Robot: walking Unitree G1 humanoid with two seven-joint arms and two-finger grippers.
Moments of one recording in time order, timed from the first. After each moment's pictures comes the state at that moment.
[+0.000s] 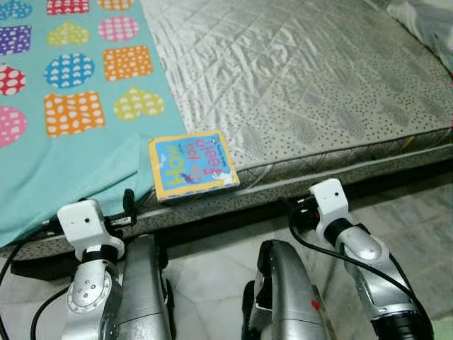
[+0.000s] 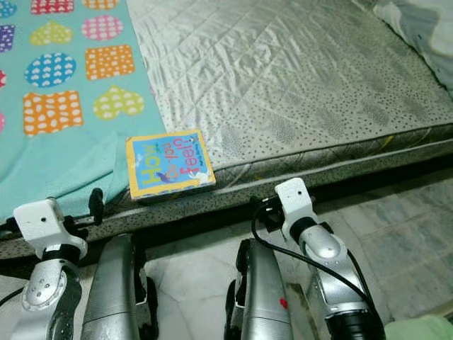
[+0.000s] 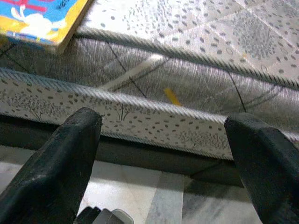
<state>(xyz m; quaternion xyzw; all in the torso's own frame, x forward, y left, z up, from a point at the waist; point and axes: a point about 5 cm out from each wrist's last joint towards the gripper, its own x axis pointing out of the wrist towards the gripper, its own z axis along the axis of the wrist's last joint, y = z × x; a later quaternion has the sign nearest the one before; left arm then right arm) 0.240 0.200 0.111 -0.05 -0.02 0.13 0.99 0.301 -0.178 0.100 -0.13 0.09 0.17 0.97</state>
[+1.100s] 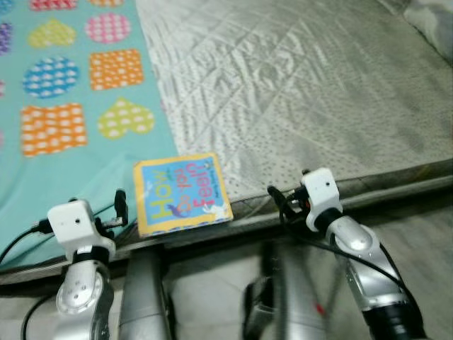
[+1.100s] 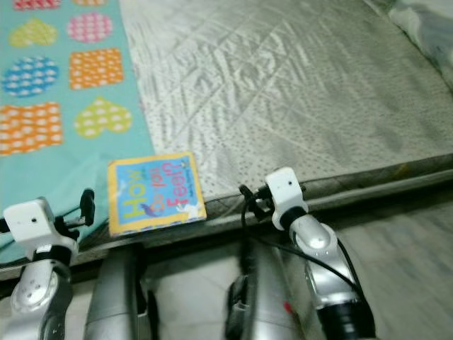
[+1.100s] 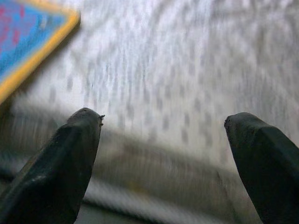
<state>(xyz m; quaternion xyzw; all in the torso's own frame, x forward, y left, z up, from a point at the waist) 0.244 0.194 0.110 -0.07 -0.02 0.11 0.99 0.302 -0.173 0.101 -0.14 0.07 0.18 0.97</state>
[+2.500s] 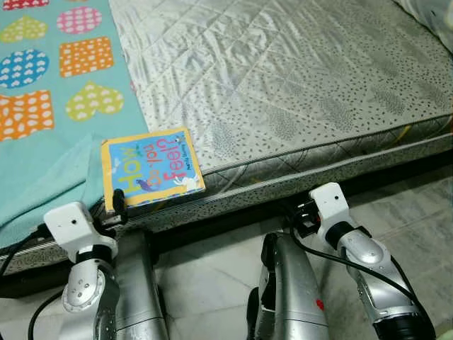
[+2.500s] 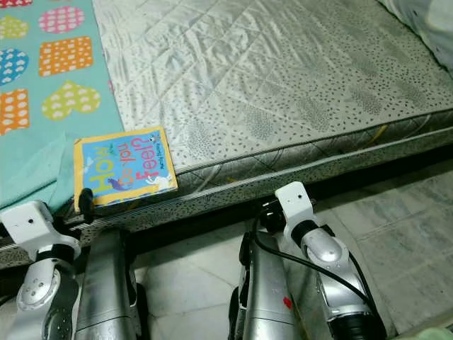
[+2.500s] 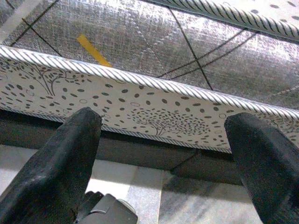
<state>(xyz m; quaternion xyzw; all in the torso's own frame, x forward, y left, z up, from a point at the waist) 0.249 0.216 0.116 -0.11 -0.03 0.16 0.98 0.298 -0.181 0.095 -0.14 0.08 0.18 0.97</state>
